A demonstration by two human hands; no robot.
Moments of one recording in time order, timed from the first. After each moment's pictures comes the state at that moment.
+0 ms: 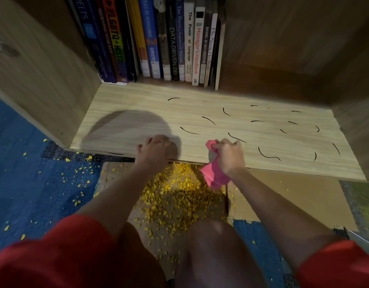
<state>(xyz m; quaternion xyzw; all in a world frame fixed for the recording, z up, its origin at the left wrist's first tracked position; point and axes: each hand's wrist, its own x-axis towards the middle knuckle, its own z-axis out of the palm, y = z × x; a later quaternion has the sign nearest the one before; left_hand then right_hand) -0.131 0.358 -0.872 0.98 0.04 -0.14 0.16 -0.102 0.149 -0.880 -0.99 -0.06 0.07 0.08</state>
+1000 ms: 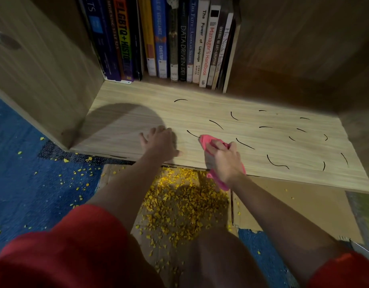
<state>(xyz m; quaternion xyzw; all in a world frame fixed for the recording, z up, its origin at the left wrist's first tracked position) -0.096 0.361 -0.853 0.96 0.09 -0.19 0.20 -0.103 0.178 -0.872 -0.99 -0.12 0.12 0.02</state>
